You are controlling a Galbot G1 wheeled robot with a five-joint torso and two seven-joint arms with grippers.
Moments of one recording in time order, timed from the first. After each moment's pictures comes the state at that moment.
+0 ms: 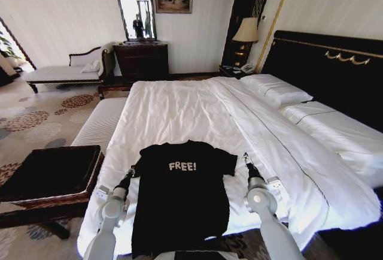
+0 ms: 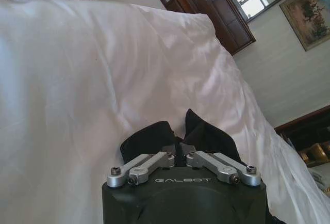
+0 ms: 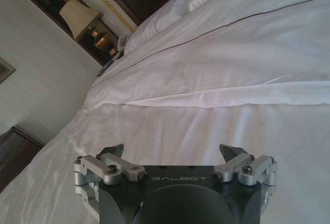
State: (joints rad) left arm 1.40 -1.46 -0.69 -1.85 -1.14 0.27 -0.24; right arm -1.31 1.31 0.57 1.89 1.09 0.03 0.56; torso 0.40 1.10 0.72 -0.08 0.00
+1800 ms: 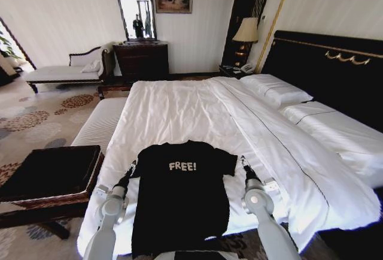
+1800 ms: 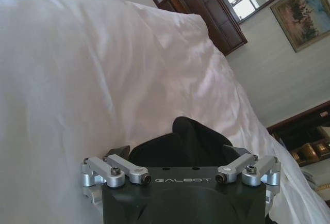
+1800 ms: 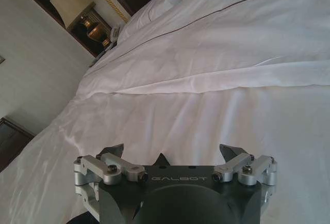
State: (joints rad) left arm 1.35 -1.45 -0.68 -1.77 -1.14 0.25 -0.18; right arm -1.31 1.32 0.54 1.86 1.08 0.02 0.57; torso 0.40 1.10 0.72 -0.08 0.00
